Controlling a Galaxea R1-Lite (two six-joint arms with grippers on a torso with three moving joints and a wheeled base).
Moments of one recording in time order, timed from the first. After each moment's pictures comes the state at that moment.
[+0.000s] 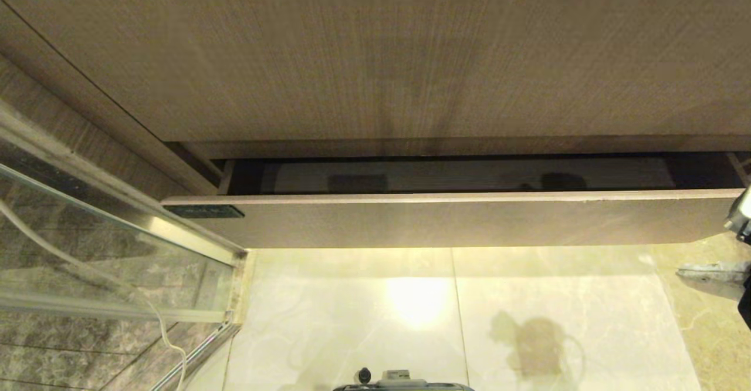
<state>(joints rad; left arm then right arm) 0.00 0.00 0.00 0.00 0.00 0.00 -0.10 1.11 -0.73 0.26 0.30 -0.75</state>
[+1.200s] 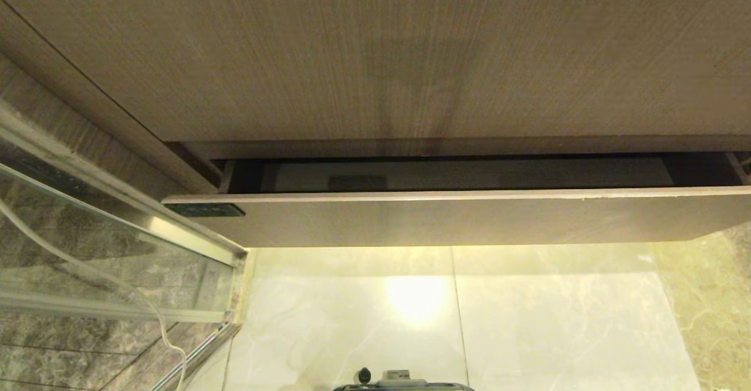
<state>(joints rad) 0.00 0.00 0.00 0.00 0.00 0.00 0.01 0.44 -0.12 0.00 0.30 -0.19</state>
